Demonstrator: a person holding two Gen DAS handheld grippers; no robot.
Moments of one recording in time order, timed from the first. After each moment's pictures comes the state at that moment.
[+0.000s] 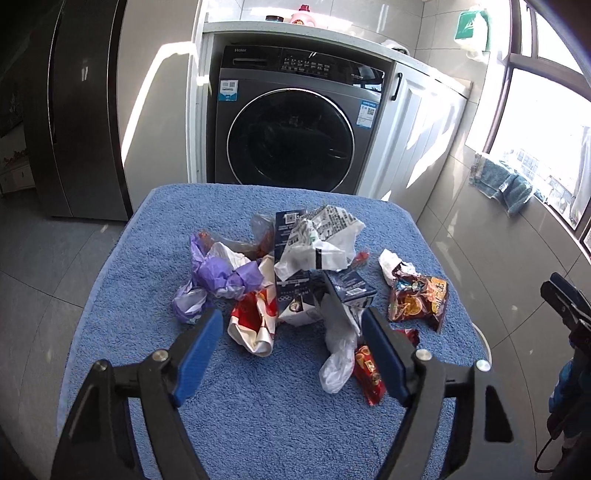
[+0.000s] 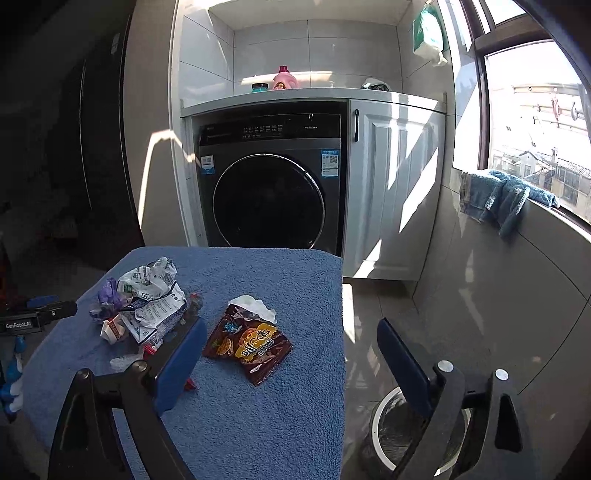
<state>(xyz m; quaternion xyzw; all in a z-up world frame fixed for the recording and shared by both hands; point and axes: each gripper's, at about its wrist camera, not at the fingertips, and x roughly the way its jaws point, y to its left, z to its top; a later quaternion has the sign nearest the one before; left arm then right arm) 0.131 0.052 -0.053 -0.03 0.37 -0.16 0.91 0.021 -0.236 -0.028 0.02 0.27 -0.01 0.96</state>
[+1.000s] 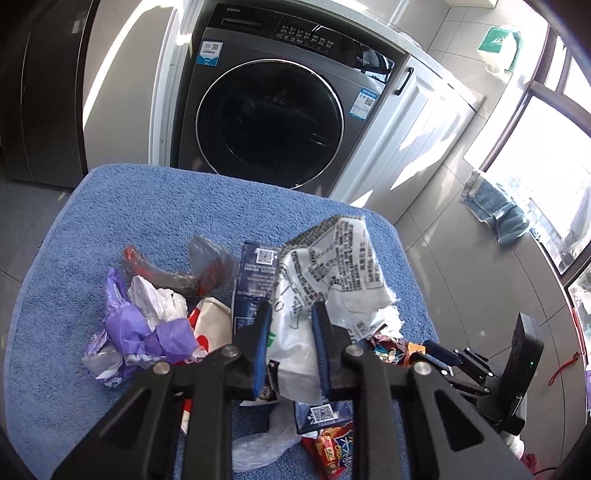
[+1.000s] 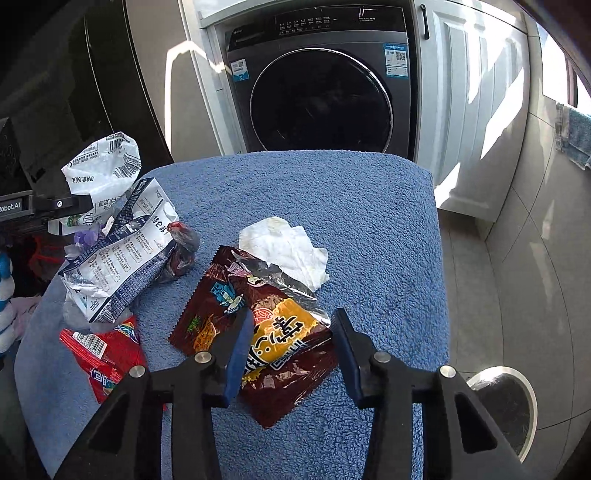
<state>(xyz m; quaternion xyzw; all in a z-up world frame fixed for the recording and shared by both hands) 0.227 0.018 -0.067 -0.10 0.42 -0.21 0.88 0.147 -0.237 -0.136 0.04 0.42 0.11 0.90</state>
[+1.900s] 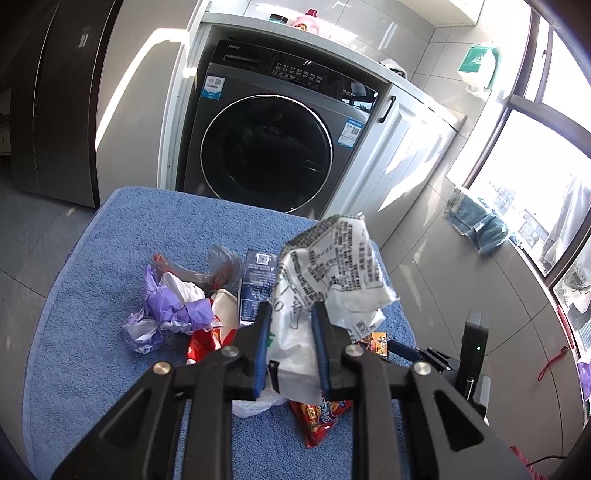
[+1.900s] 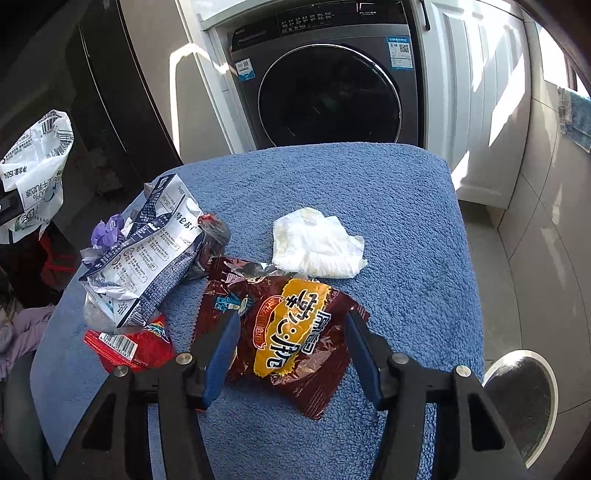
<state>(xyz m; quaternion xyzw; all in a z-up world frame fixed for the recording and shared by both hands) 0.162 0.040 -0.029 -0.11 0.37 -0.20 0.90 0.148 -0.207 -0.142 0.06 0.42 0.11 0.90</state>
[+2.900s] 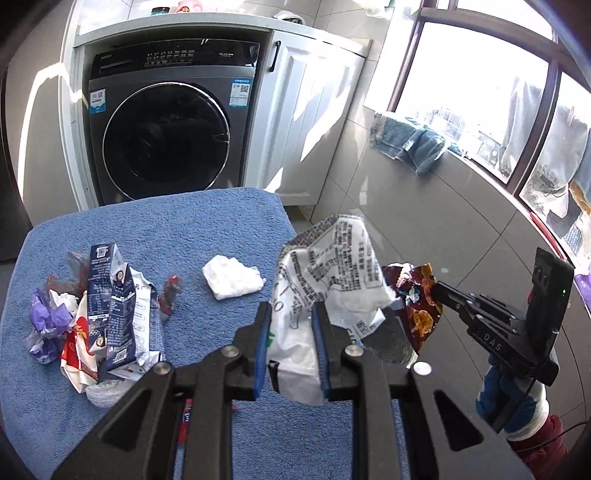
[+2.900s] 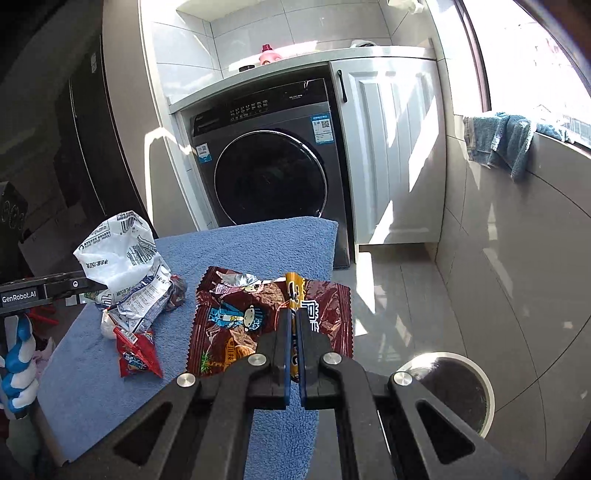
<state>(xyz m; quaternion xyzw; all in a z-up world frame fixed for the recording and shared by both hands) 0.108 -0.144 -0.029 0.02 0.39 -0.33 0.86 0.011 -0.347 -0.068 0.10 0.31 0.00 0.95</state>
